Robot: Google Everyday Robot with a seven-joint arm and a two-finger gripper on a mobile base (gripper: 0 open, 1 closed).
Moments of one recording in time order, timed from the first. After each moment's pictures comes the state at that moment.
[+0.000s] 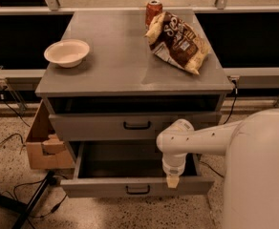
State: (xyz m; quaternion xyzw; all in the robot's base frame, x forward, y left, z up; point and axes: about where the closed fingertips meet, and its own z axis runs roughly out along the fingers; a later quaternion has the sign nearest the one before) arm 0.511 -0.145 0.435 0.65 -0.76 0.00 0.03
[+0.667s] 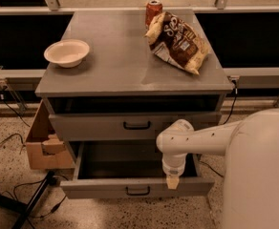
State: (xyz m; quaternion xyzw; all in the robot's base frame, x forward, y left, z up) arm 0.510 -0.145 0.435 0.65 -0.76 0.00 0.04
